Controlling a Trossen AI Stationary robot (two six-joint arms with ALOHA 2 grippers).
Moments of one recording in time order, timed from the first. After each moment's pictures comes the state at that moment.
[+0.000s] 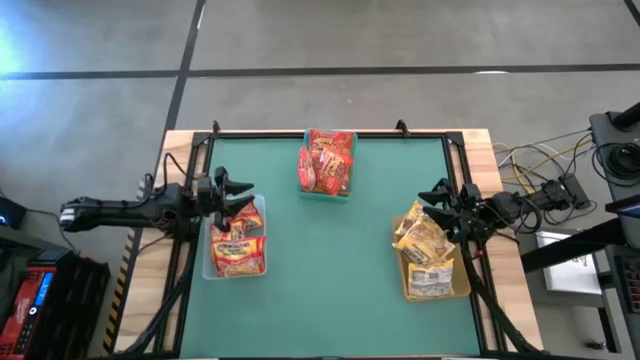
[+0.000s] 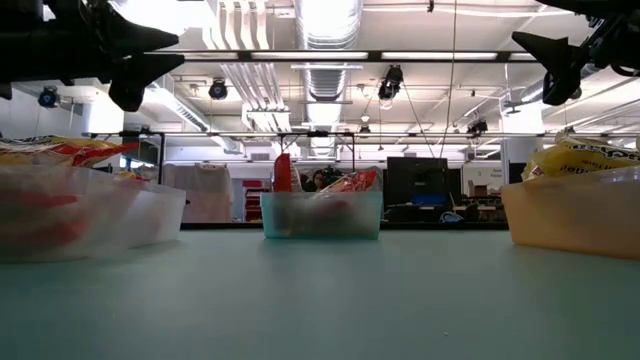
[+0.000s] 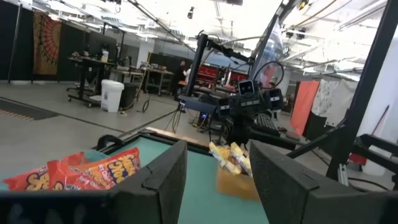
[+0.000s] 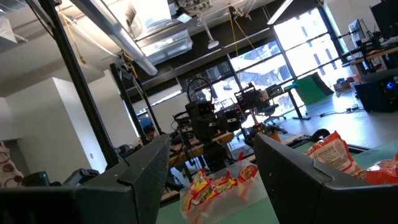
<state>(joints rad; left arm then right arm) 0.04 0.29 0.11 0.37 -0.17 -0.19 0.33 0.03 0.01 0.39 0.42 0.26</state>
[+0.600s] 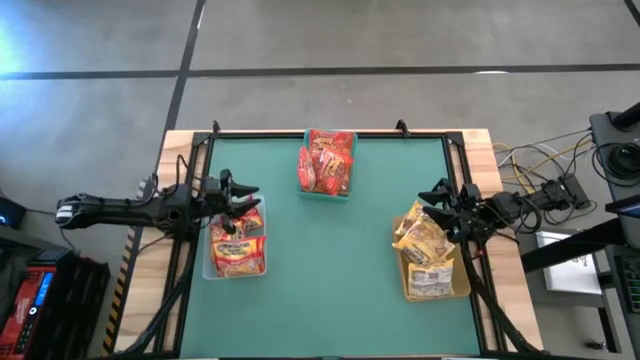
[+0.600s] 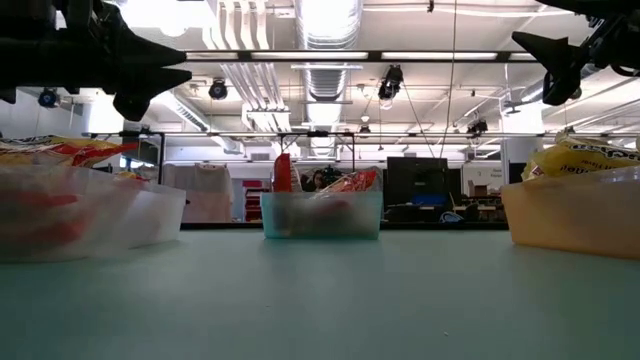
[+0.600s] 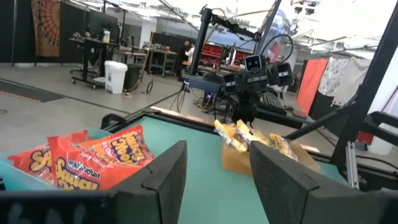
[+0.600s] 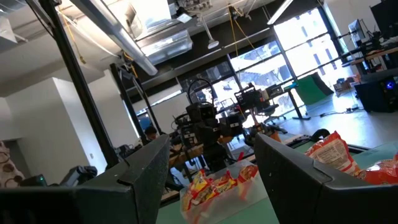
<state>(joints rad) 0.04 0.38 0.11 0.37 -0.17 -0.19 0.33 0.03 0.01 0.39 0.42 0.26</state>
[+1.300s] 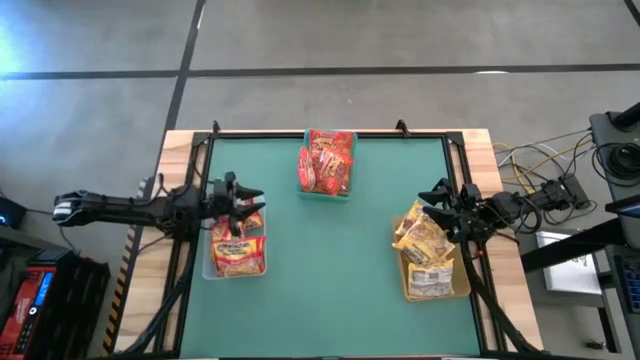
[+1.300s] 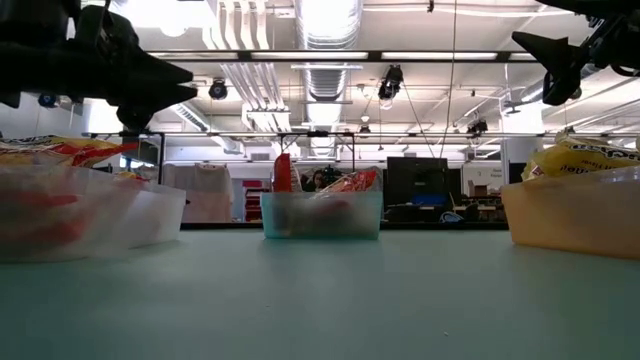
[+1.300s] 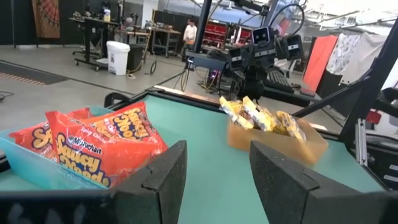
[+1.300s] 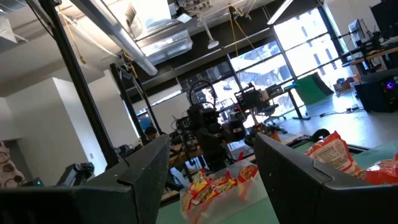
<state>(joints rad) 0.04 0.48 0.11 0.37 -0.17 -0.19 0.33 0.03 0.01 0.39 0.42 0.26</state>
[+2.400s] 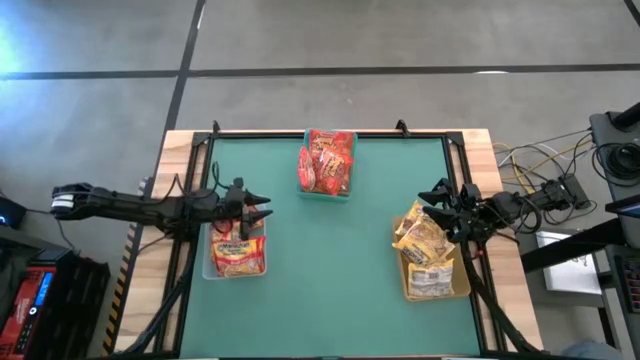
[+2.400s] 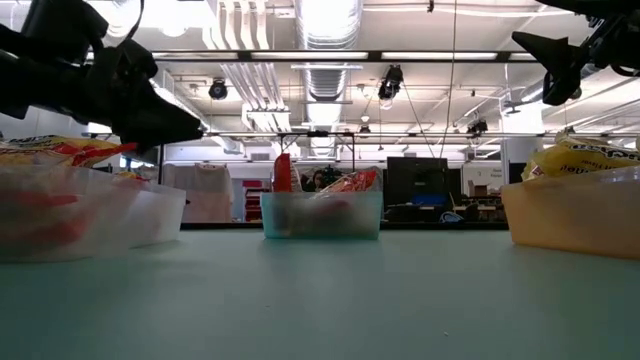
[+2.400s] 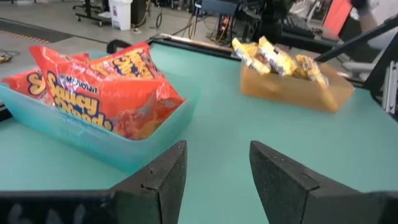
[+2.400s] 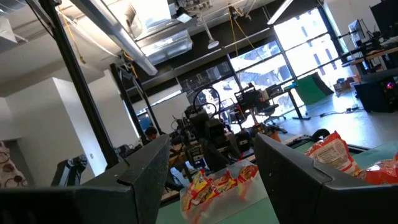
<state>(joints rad) 0.04 0.69 0.11 0.37 -0.17 -0.19 0.33 0.03 0.01 0.39 0.42 0.26</state>
